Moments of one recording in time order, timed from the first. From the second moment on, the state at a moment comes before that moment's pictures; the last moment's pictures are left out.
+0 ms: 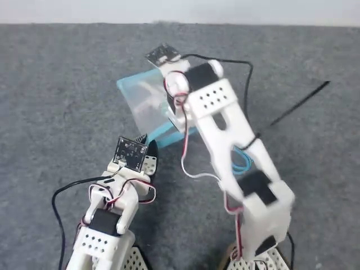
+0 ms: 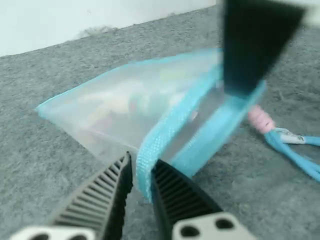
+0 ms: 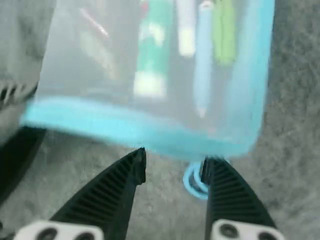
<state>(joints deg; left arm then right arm) 11.6 -90.3 97.5 33.4 0.0 -32.5 13.7 -26.3 100.3 10.5</state>
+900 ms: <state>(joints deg) 0.0 -90.3 97.1 33.4 -2.2 -30.0 -23.9 63.6 16.5 23.5</state>
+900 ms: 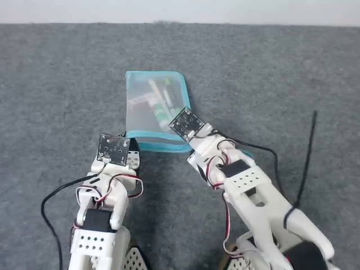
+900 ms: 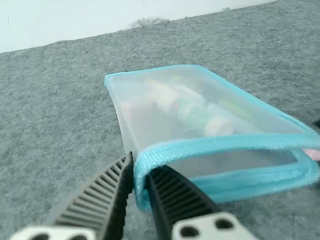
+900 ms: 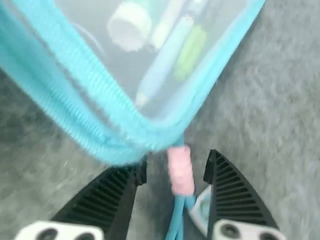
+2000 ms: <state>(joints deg) 9.0 -90.3 97.5 32.4 -2.7 -28.4 -44.7 60.2 33.4 24.4</state>
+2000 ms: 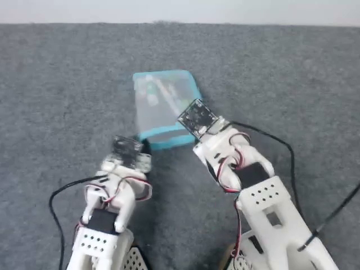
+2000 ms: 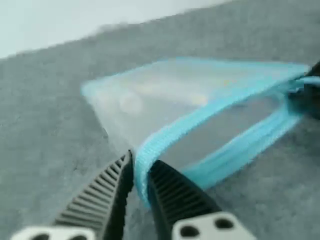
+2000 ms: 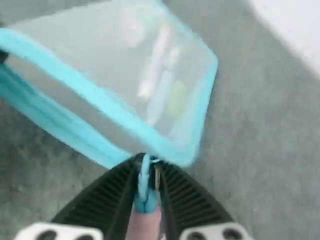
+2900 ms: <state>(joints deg) 3.2 -90.3 95.9 32.8 -2.5 -28.3 -45.8 70.5 32.9 24.4</state>
